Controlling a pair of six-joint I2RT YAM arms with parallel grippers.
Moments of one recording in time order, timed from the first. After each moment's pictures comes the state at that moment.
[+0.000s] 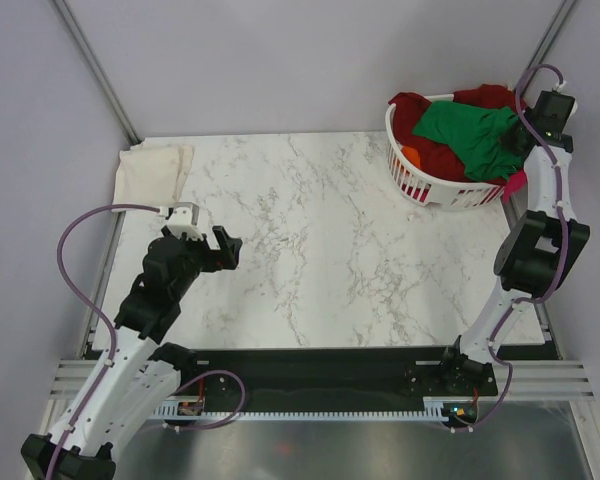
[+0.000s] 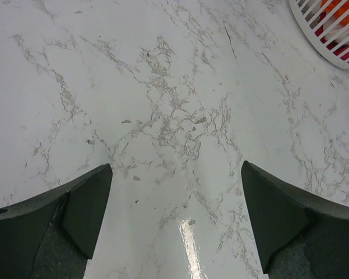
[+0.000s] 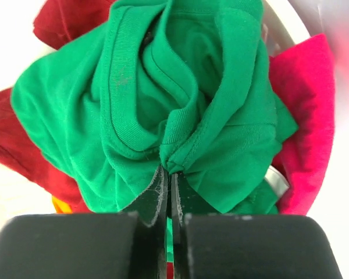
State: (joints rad) left arm -0.35 0.61 0.61 -0.29 -0.07 -0.29; right arm -0.35 1.98 1.88 -0.49 -0.01 0.43
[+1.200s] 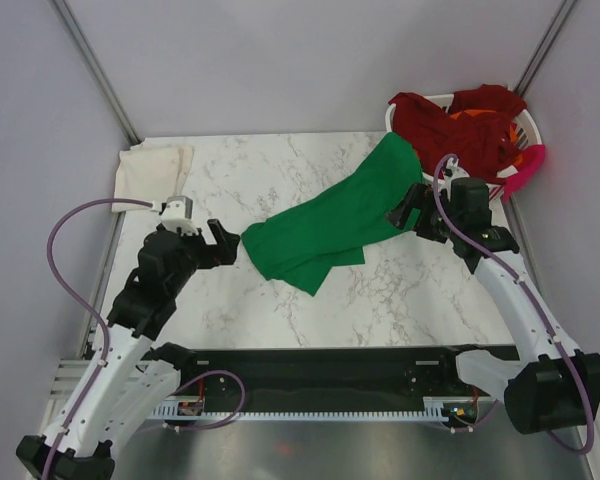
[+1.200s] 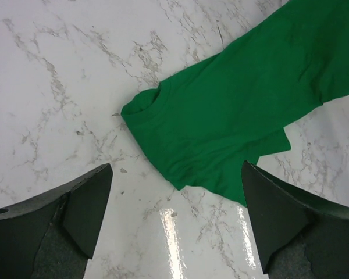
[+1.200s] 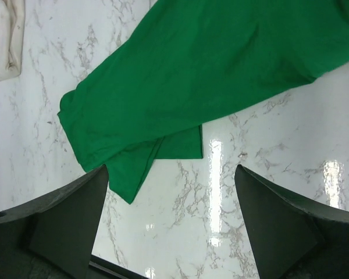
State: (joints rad) left arm -0.36 0.64 0.70 -0.39 -0.10 -0.35; right arm 0.11 1.13 0.95 -0.44 -0.25 0.50
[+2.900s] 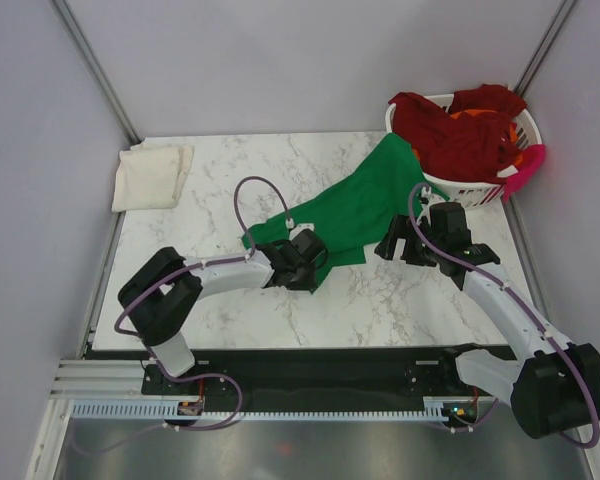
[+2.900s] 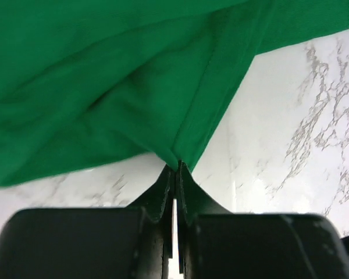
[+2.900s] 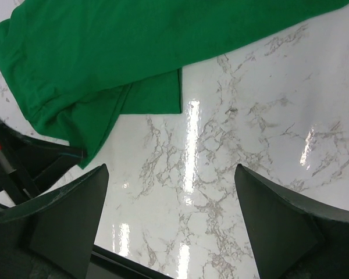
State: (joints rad) left arm -0.89 1.73 0.99 -0.29 -0.14 -0.78; right arm 0.23 1.10 0.74 -0.40 -0.23 0.42
